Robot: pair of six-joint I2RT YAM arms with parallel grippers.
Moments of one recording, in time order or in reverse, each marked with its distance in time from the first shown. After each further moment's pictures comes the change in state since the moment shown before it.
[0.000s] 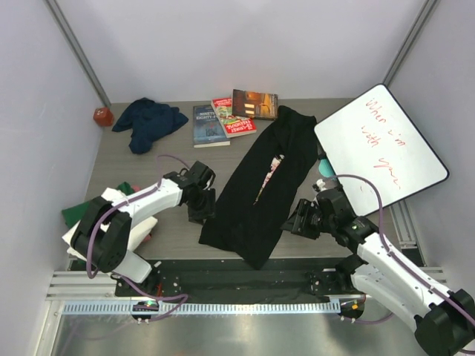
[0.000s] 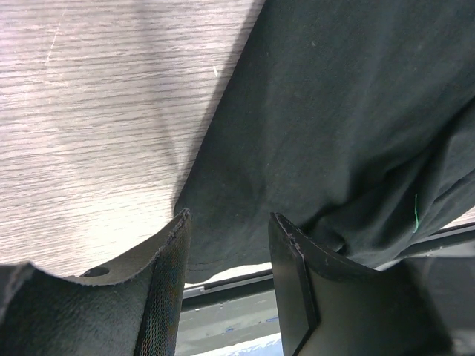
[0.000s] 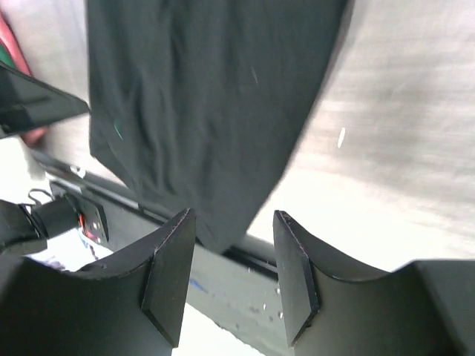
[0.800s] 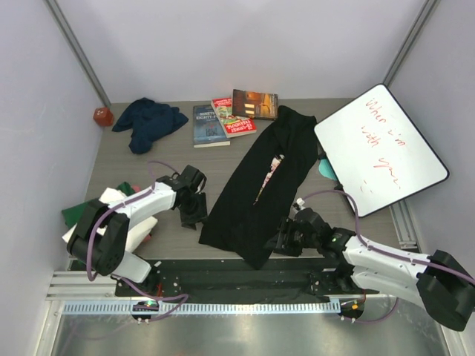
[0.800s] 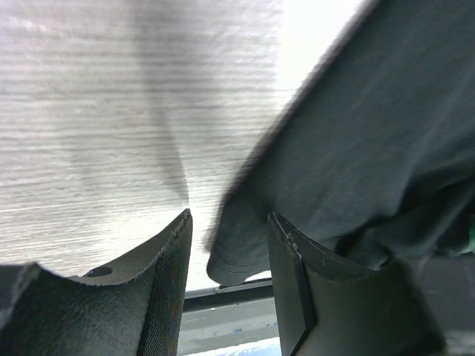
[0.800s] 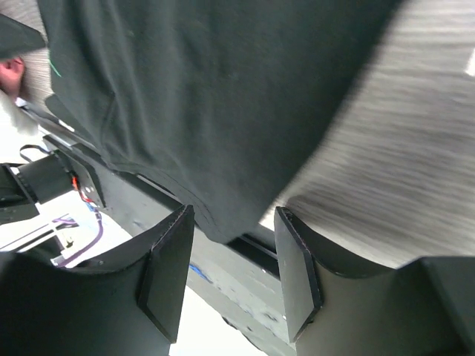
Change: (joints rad) left arm 0.070 -0.034 -0.079 0.002 -0.009 -0.026; right arm 0.325 0.159 -0.216 0.370 0.058 0.294
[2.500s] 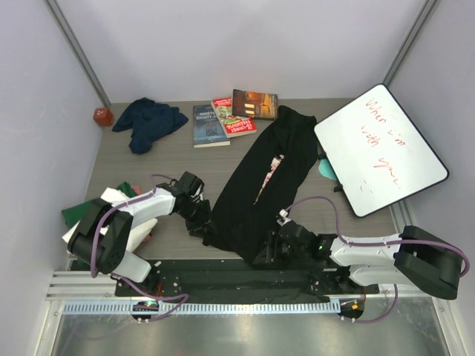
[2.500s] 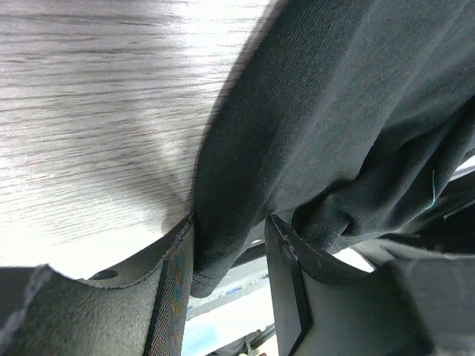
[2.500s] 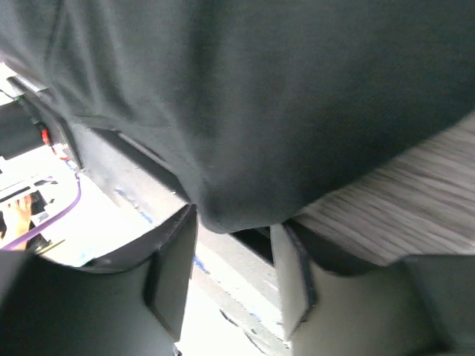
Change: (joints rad) left arm 0.018 0.015 -0.114 0.128 0.270 -0.097; right arm 0.230 0.246 -0.027 0.291 0.032 0.116
